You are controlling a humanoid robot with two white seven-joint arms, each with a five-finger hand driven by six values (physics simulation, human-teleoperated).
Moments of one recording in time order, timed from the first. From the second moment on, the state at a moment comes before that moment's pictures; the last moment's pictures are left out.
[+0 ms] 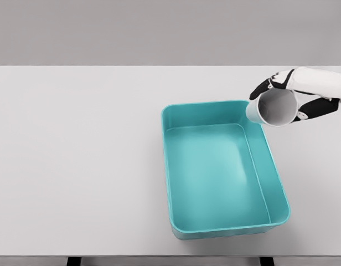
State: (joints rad) left arm 0.05 0.00 -0.16 -0.11 0.12 0.02 -0.06; right arm -0.71 -1.09 0.67 -1.60 -0.27 -0.59 0.61
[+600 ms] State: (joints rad) left arm 0.05 0.00 -0.16 -0.11 0.12 0.02 -0.06; right arm -0.70 -0.87 0.73 -1.68 0.10 -0.42 0.61
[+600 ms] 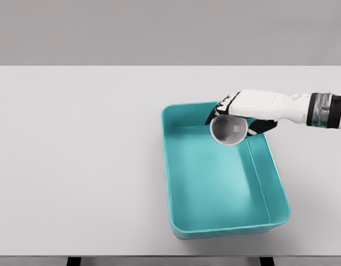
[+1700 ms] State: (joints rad) left arm 0.05 0.00 -0.16 -0.11 0.12 0.02 -0.06; right arm -0.69 -0.88 0.77 -1.73 0.26 -0.41 0.61
